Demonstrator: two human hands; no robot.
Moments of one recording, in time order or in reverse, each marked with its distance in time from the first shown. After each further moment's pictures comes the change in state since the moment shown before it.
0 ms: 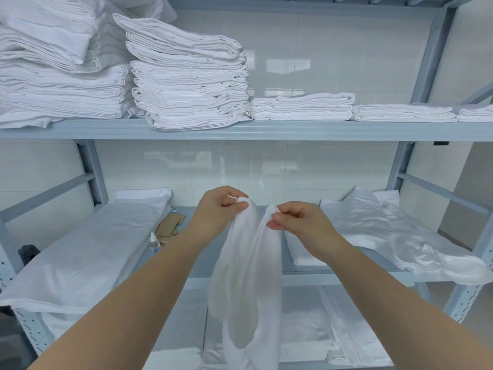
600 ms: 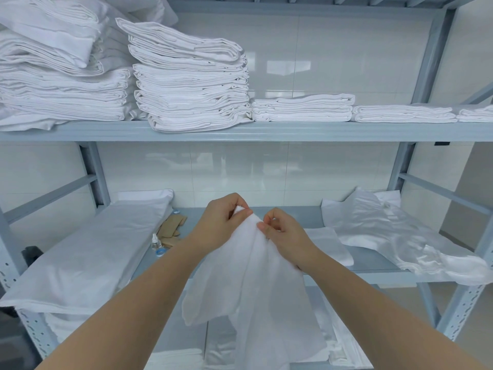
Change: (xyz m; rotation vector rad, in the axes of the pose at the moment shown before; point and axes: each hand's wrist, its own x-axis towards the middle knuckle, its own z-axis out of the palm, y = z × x) left_hand -0.016 0.002 -0.003 0.424 -0.083 0.237; right_hand -0.004 0.017 0.031 -0.440 0.083 0.094
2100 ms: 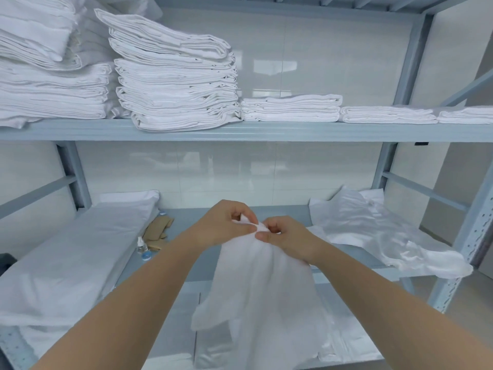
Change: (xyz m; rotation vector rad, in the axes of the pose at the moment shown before) left_hand 0.021 -0.005 0.011 -0.152 -0.280 -0.057; right_hand 0.012 0.007 -0.030 -0.203 -0.237 -0.006
